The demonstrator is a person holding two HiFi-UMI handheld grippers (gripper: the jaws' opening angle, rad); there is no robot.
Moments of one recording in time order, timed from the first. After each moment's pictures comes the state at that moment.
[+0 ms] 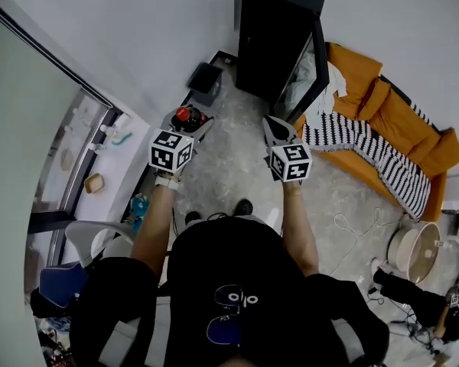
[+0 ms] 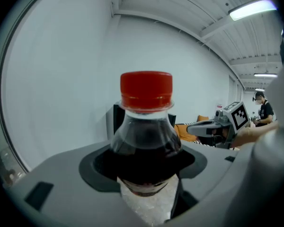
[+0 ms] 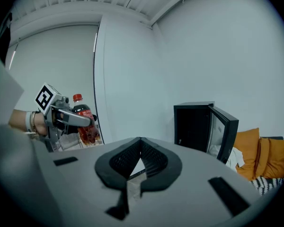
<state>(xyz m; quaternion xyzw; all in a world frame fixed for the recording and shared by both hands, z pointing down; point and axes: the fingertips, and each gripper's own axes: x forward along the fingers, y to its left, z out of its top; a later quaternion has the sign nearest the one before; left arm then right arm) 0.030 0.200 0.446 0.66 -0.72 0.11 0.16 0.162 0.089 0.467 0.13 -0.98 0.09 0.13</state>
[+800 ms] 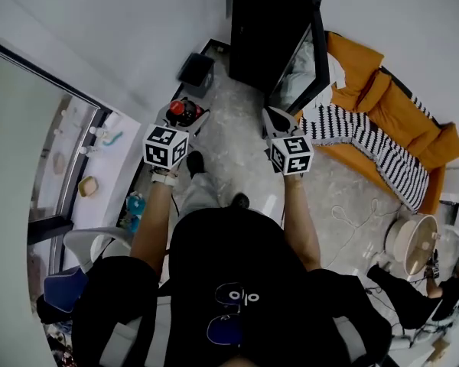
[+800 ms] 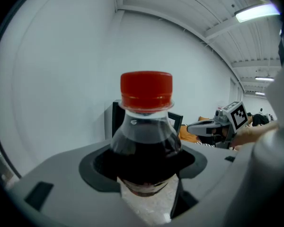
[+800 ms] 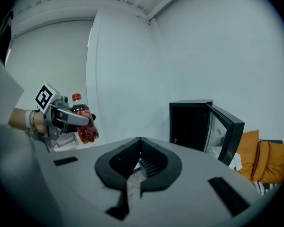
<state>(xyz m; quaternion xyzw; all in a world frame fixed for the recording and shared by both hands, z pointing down) -0.009 0.142 0.470 0.67 -0.72 0.10 0.17 0.129 0.027 0.489 0.14 -0.98 0.08 0.15</state>
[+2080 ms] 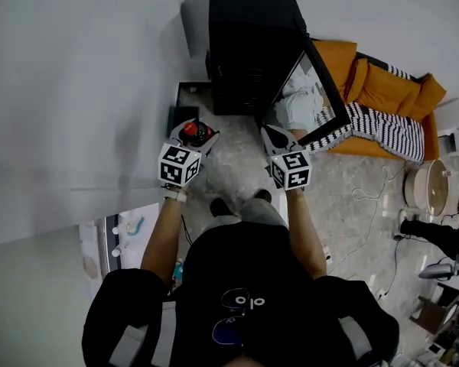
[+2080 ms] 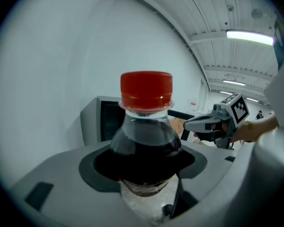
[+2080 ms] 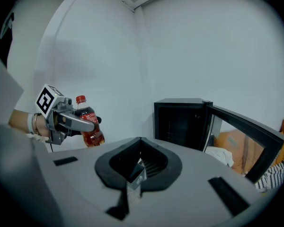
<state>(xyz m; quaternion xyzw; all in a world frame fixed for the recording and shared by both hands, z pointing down) -0.217 -0.027 0.494 0.81 -0.55 0.13 0.17 -0.072 -0.072 0.491 0.31 -0.93 0.11 0.17</state>
